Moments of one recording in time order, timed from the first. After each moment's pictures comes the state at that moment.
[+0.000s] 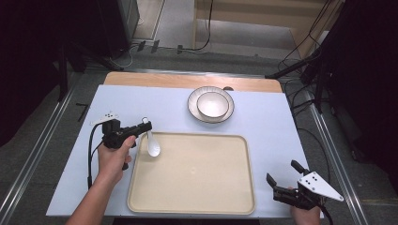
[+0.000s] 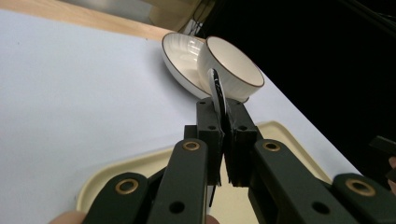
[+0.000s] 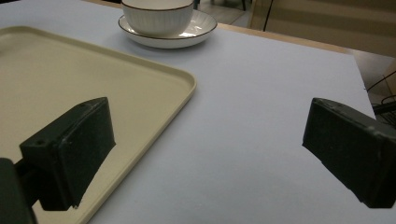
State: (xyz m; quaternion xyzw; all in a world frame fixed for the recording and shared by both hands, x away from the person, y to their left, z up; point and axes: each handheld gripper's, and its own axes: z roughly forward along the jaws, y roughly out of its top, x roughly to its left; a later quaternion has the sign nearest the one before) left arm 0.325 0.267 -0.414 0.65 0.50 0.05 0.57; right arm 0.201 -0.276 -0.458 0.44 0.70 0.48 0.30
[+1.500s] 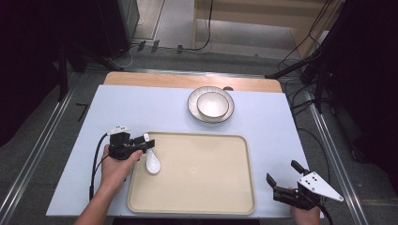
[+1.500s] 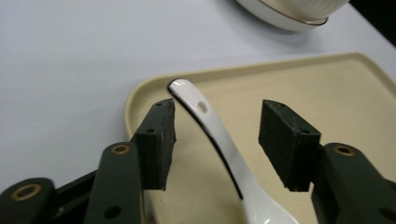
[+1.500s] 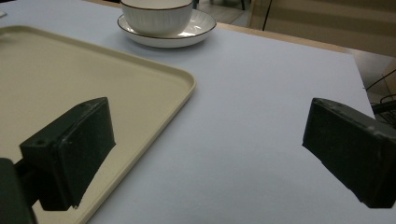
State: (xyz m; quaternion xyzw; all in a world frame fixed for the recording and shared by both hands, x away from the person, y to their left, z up) left arm 0.312 0.254 -0.448 0.71 0.54 0.10 0.43; right arm 0.200 -0.276 -0.459 0.44 0.70 0.48 0.30
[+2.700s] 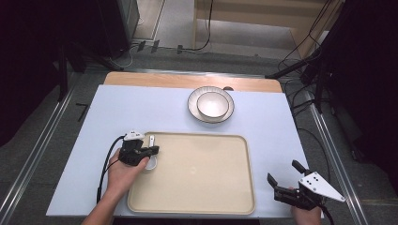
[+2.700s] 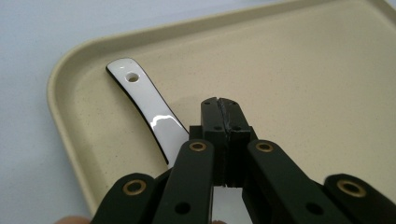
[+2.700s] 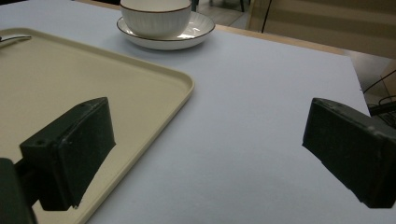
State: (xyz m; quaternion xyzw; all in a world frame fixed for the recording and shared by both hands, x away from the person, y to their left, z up) left arm 0.304 0.227 -0.458 0.77 0.50 0.08 0.38; right arm 0.200 -0.277 -0.457 0.44 0.70 0.48 0.30
